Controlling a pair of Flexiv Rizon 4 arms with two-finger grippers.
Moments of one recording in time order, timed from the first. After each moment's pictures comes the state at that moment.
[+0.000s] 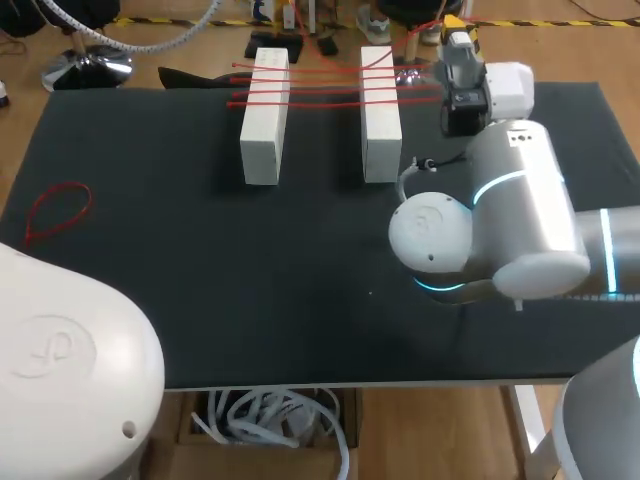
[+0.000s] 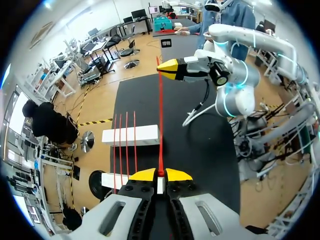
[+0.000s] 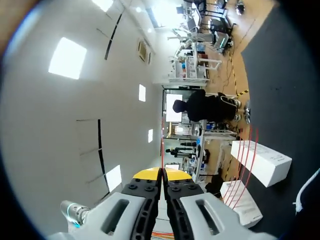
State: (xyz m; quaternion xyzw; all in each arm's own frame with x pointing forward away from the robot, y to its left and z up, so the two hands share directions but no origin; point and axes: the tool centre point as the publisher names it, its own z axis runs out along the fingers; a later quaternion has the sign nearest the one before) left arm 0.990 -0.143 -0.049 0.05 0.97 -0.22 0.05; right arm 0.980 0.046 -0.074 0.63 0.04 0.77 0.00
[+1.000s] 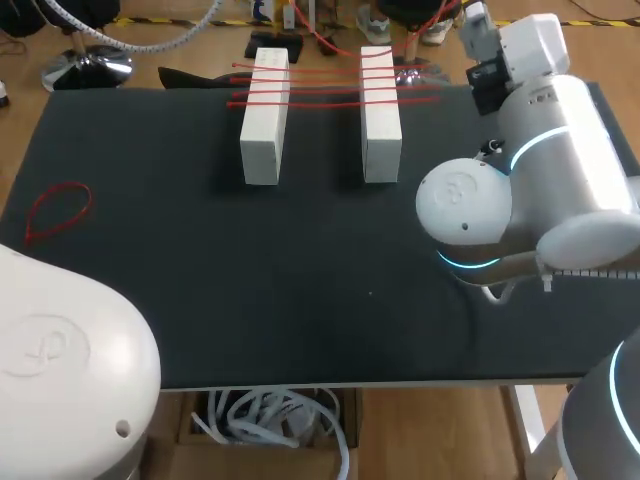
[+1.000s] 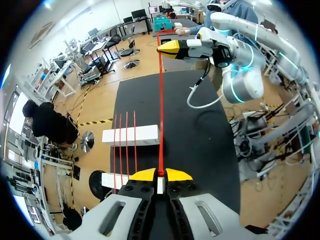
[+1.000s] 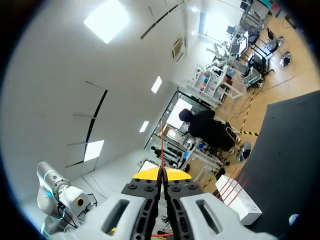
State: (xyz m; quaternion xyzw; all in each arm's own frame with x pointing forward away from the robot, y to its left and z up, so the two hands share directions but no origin) left arm 0.990 -0.143 -0.049 0.05 0.97 -0.22 0.05; right arm 0.974 0.024 -0.033 0.62 0.18 0.74 0.17
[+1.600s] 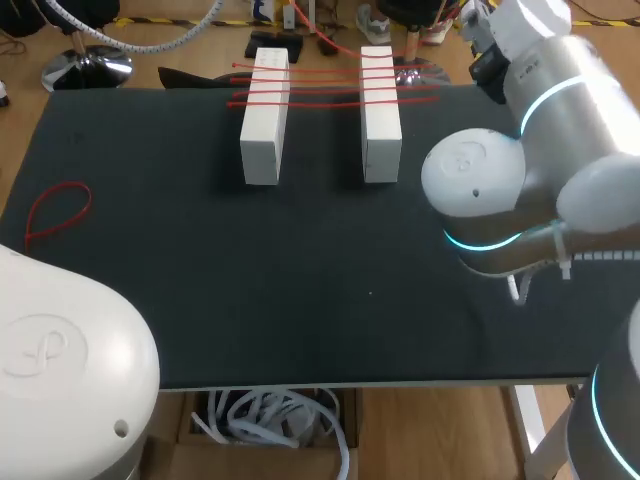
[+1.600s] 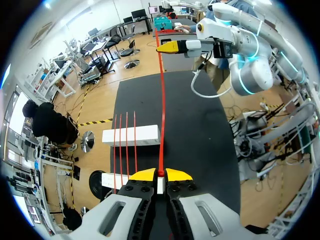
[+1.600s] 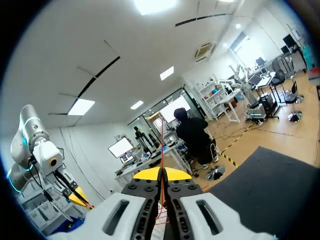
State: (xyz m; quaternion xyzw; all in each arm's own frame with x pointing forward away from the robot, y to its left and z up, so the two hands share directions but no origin) left arm 0.990 -0.144 -0.049 0.05 0.97 -0.22 0.05; right arm 0.975 0.019 -0.034 0.61 0.36 0.63 0.31
